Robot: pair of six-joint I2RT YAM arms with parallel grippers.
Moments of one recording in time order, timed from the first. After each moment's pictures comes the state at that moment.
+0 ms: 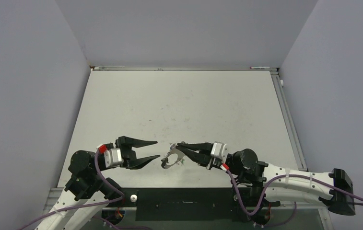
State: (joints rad) left arm -0.65 0.31 0.53 0.12 0.71 -0.02; right arm 1.26 0.82 0.51 0.65 -0.08 -0.27
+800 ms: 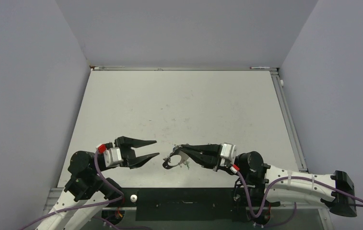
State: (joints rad) left arm -0.65 0.30 0.53 0.10 0.68 -0.01; right arm 1.26 0.77 0.44 0.80 -0.10 -0.21
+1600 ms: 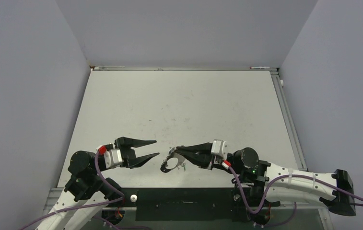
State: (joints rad) left arm -0.65 0.30 0.53 0.10 0.68 0.02; right arm 1.26 0.80 0.52 0.61 -0.13 -0.17
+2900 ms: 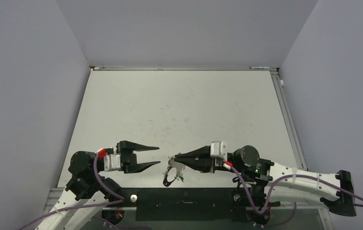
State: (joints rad) left arm -0.65 0.30 0.52 0.14 0.80 -0.01; right arm 1.26 0.78 0.58 0.48 -0.27 -0.12
